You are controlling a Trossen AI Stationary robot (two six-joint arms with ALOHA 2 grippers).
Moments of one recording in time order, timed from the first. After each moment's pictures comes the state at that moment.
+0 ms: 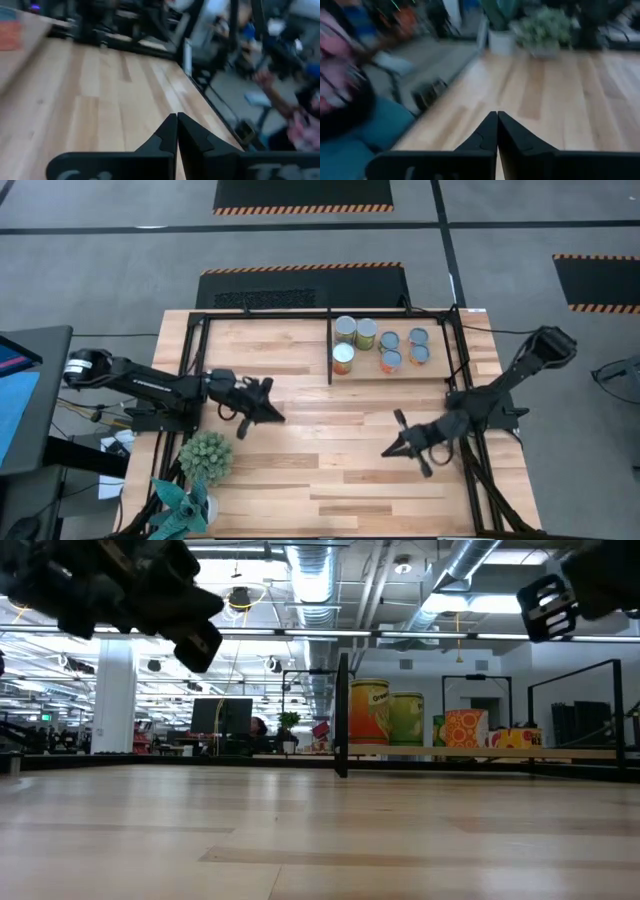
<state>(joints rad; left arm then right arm) -0.01 1.11 0.30 0.64 0.37 -0.26 0.63 1.10 0.30 0.57 0.28 0.12</state>
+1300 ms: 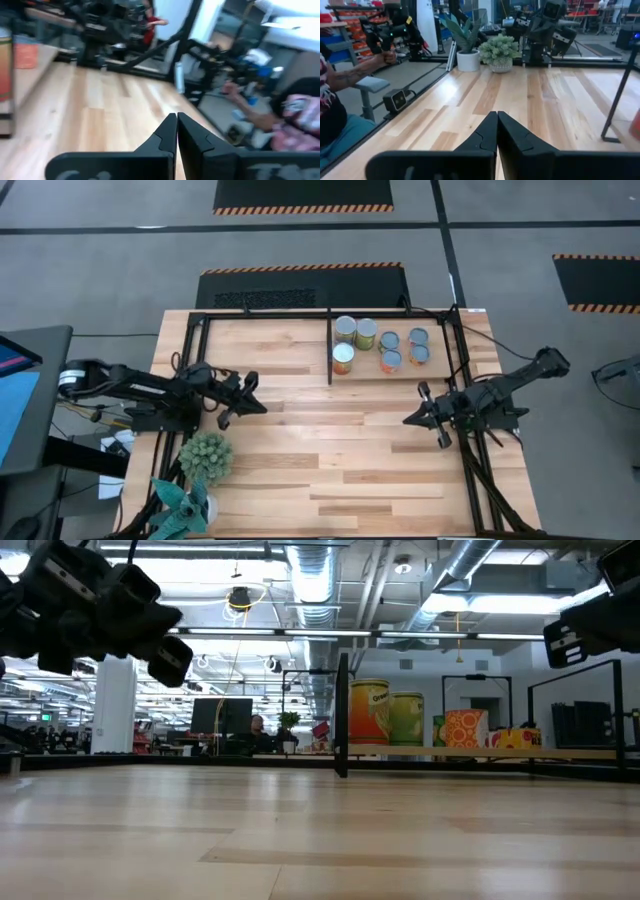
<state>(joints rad) 0.21 1.07 0.01 1.07 0.59 -0.31 0.43 0.13 0.01 0.05 0.20 0.07</state>
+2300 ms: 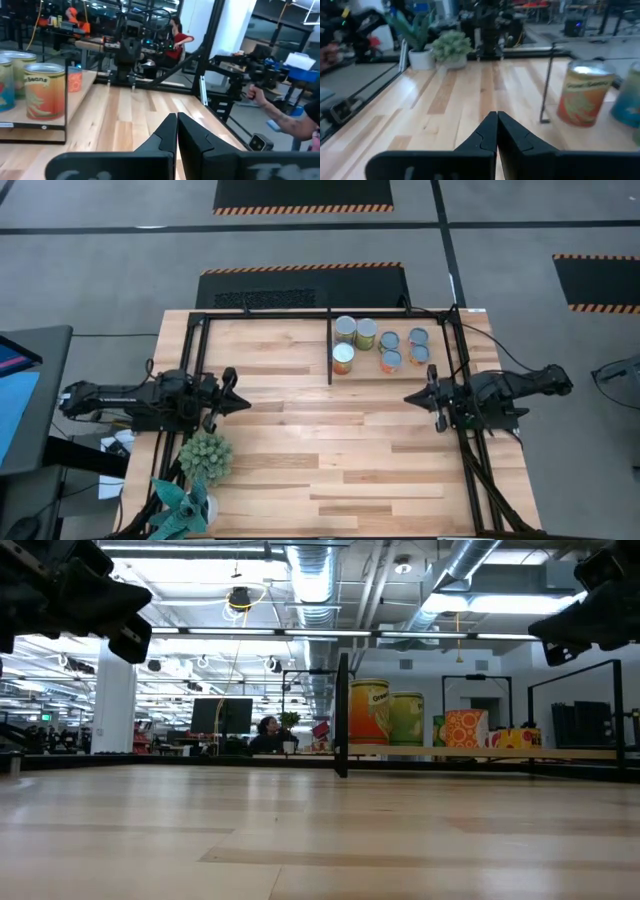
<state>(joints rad) 0.05 0.18 0.01 0.22 0.26 -0.22 0.24 0.00 0.12 -0.23 0.21 0.08</state>
